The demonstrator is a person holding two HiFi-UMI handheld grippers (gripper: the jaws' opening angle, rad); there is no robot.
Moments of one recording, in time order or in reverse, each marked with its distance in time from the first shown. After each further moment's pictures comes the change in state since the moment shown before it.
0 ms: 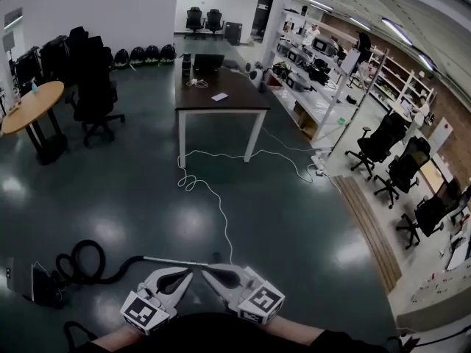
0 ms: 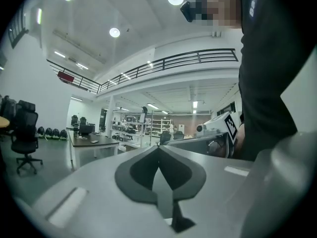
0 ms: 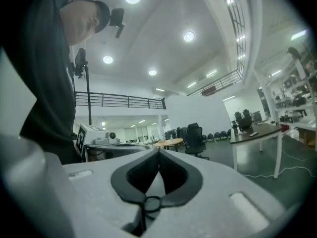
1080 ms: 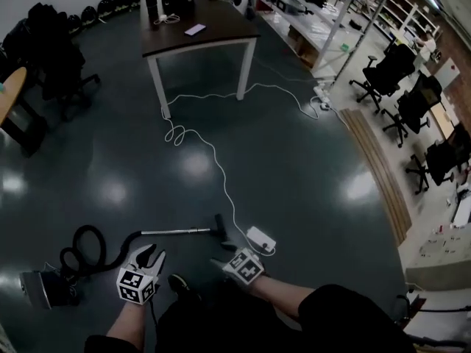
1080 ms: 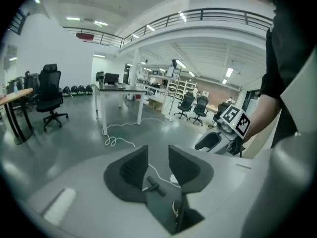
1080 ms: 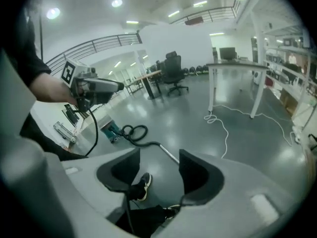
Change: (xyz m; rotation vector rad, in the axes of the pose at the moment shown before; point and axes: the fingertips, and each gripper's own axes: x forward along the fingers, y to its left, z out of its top) left arm 0.051 0.166 -0.257 -0.260 0.542 0.218; right arm -0.008 -0.176 -0.321 0.226 0.815 -0.130
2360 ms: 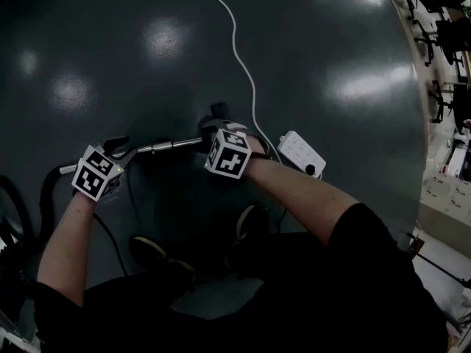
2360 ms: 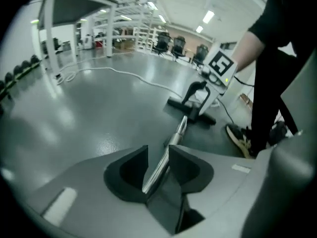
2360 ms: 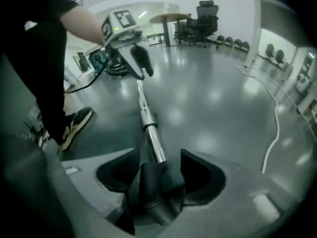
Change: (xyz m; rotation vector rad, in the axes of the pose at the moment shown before) left arm 0.438 0.258 -0.480 0.326 0.499 -0.311; right arm 0.516 -0.246 -0.288 -0.383 0.381 0.073
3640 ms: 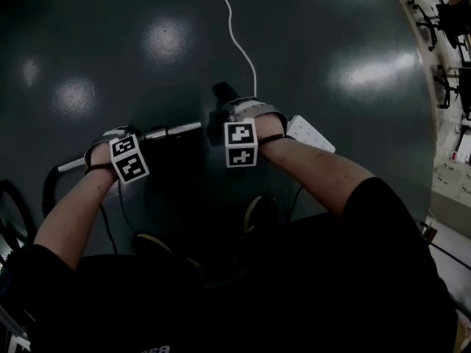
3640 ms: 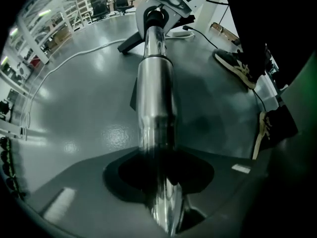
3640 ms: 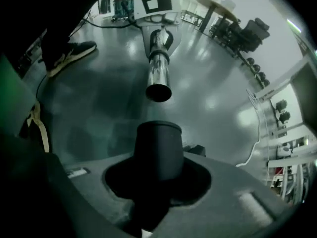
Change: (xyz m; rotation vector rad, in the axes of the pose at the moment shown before) left arm 0.077 -0.017 -0.063 0.574 0.501 -0.045; right arm 0.004 -0.047 -0.074 -0.474 0.303 -0.272
